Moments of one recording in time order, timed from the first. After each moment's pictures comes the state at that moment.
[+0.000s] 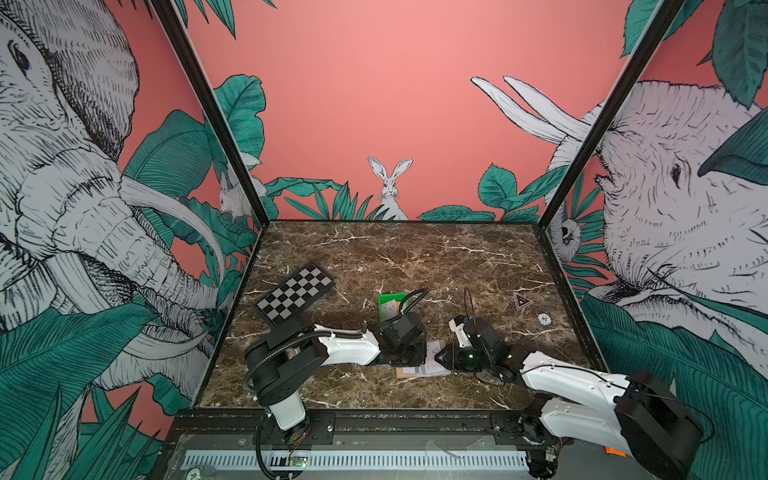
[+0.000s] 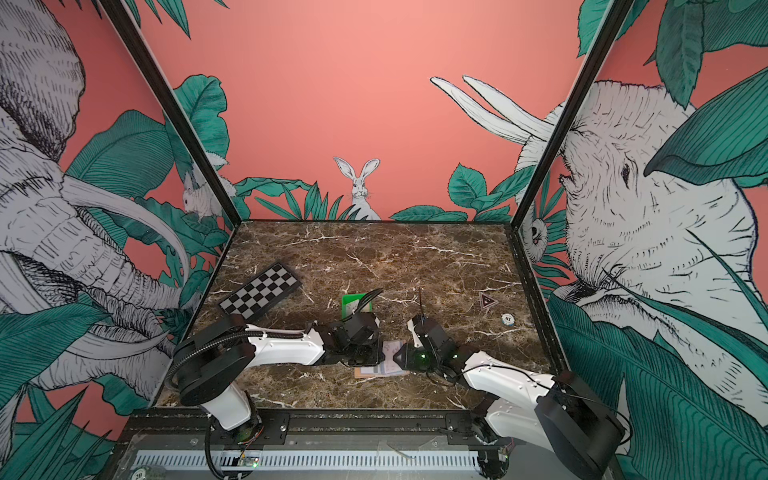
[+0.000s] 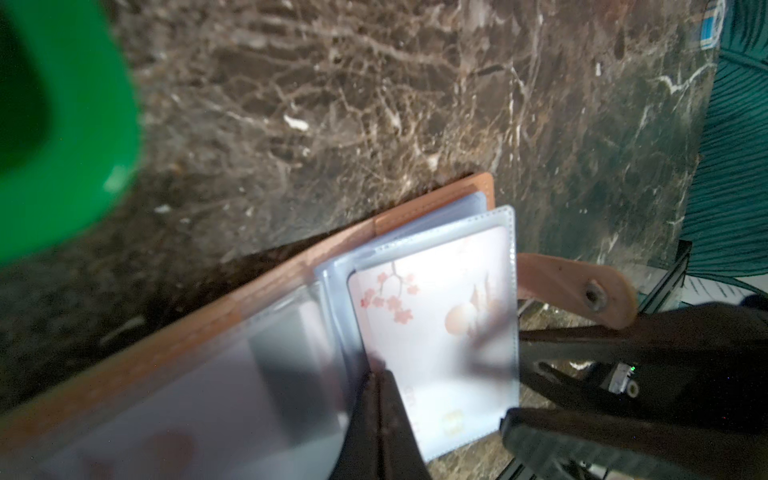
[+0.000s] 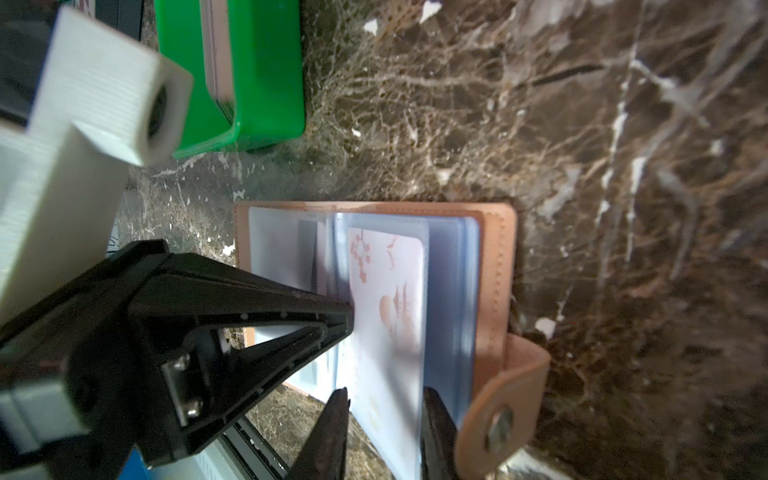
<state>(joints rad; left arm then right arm) -1.06 1.69 0.78 -0.05 0.20 -0.97 0.75 1.13 0.36 -0.09 -0.32 0.81</state>
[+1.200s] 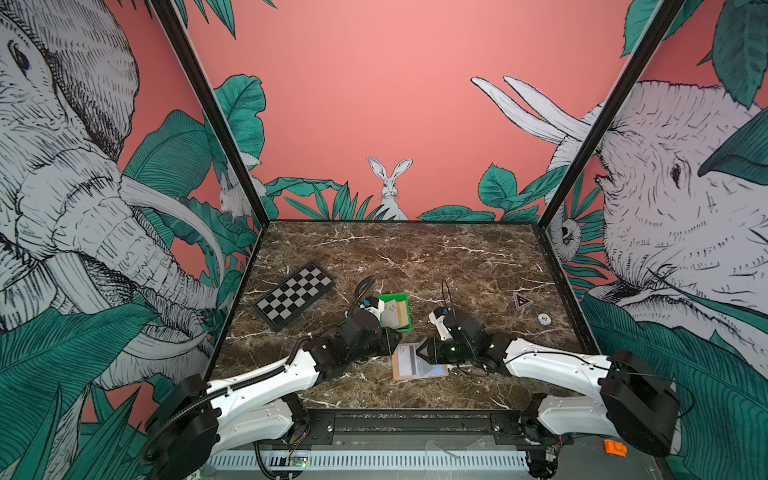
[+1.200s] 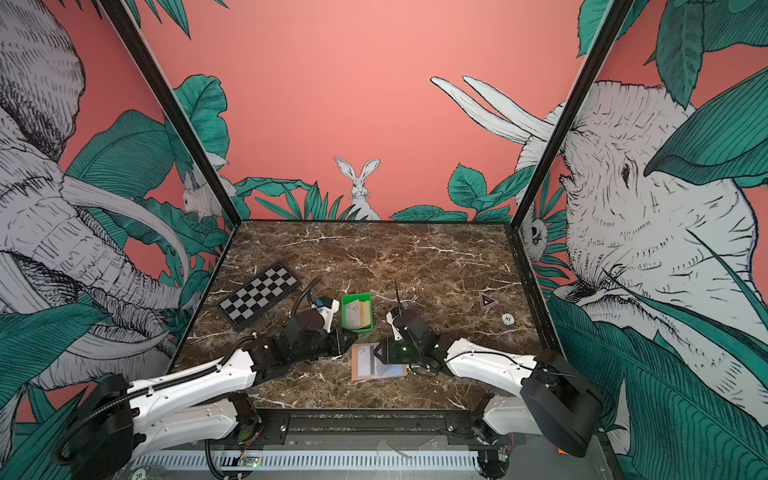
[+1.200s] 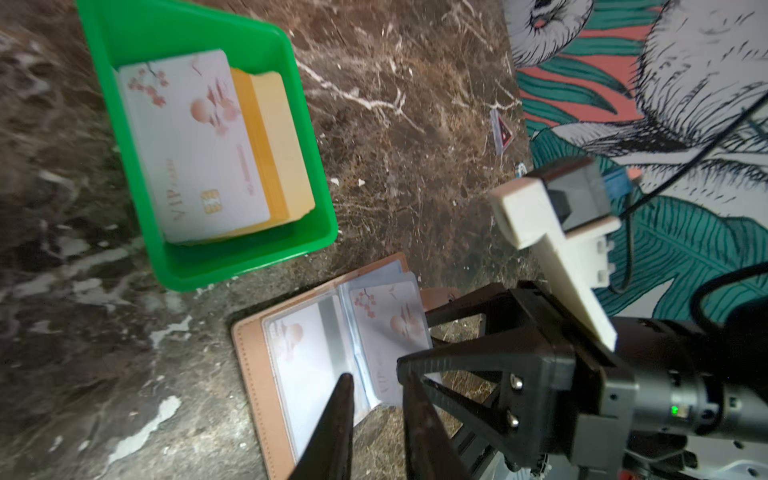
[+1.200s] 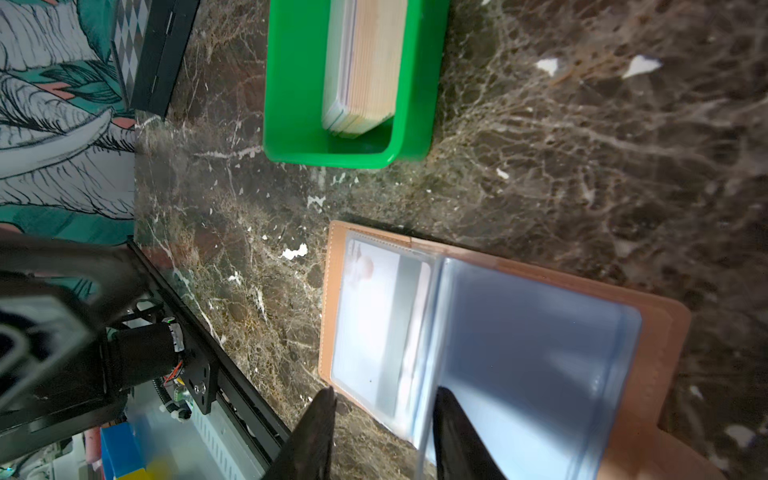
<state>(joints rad) -0.92 1.03 0.52 -0.09 0.07 -0.89 0.88 1.30 0.57 -0.11 -0.27 0.79</state>
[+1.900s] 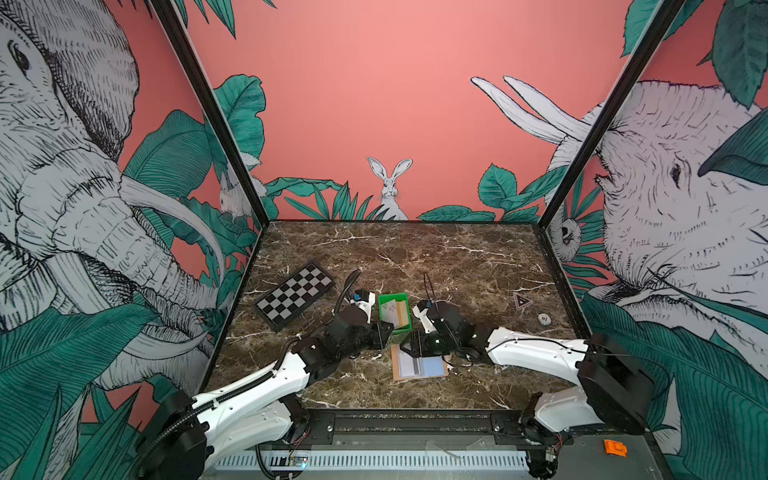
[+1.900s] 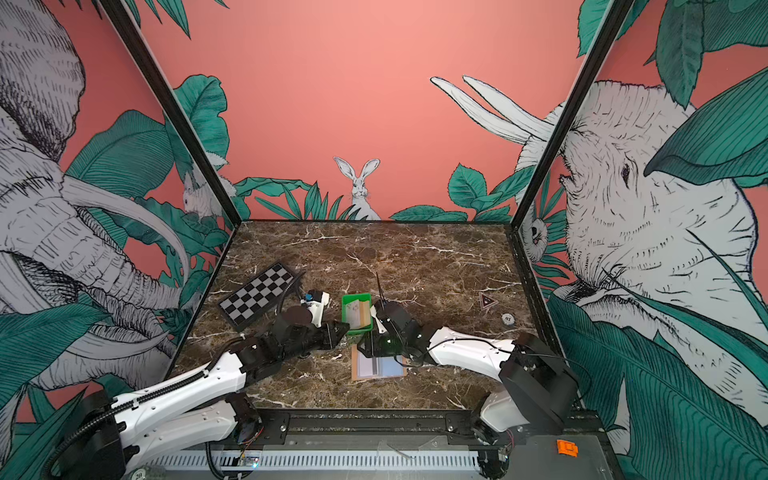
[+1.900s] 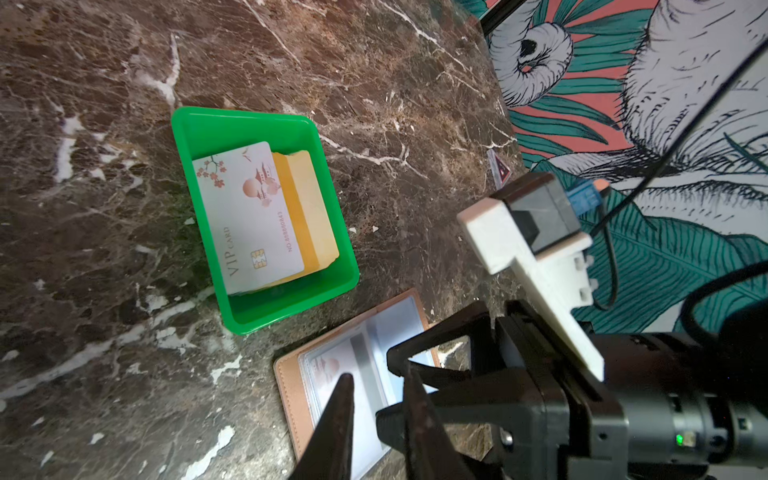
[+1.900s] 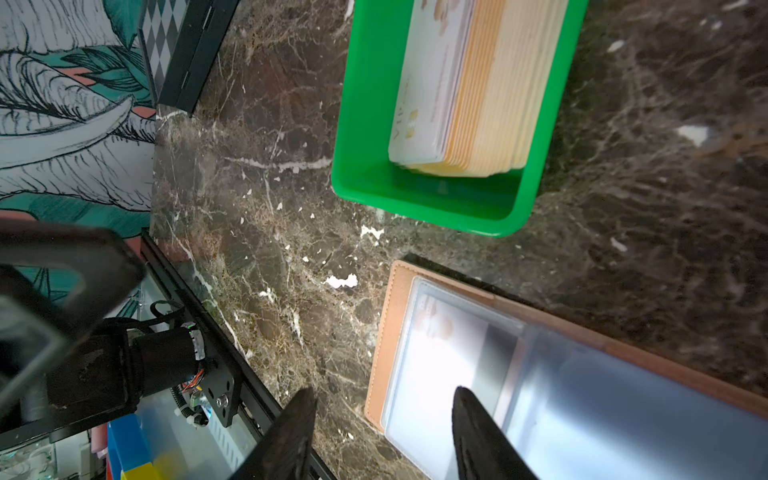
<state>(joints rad) -0.86 0.99 0.52 -0.10 0.06 -0.79 0.92 1.42 0.71 -0.11 -0.26 0.77</state>
